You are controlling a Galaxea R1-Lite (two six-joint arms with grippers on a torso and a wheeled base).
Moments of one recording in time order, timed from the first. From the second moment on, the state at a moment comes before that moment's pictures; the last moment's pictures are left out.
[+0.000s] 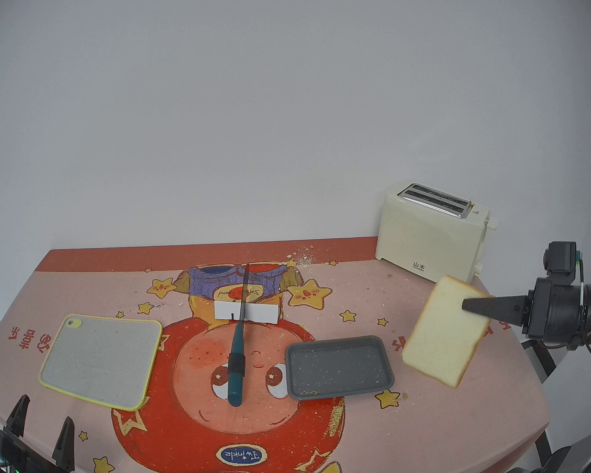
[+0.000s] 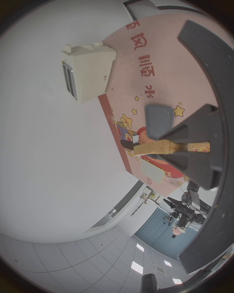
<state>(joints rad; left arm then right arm) -0.01 0.03 -0.02 -0.01 0.03 -0.02 0.52 1.21 -0.66 -0.14 0.32 0.59</state>
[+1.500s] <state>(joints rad) -0.01 0.03 -0.02 -0.01 0.03 -0.02 0.82 1.34 -0.62 -0.34 0.31 0.79</state>
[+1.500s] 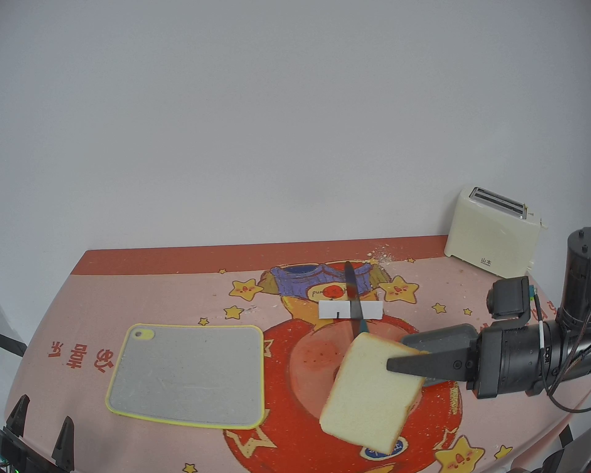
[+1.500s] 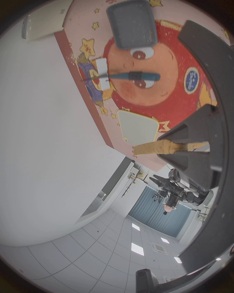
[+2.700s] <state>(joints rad) -0.01 0.03 -0.02 -0.01 0.03 -0.02 0.90 1.57 -0.50 -0.80 0.17 1.14</state>
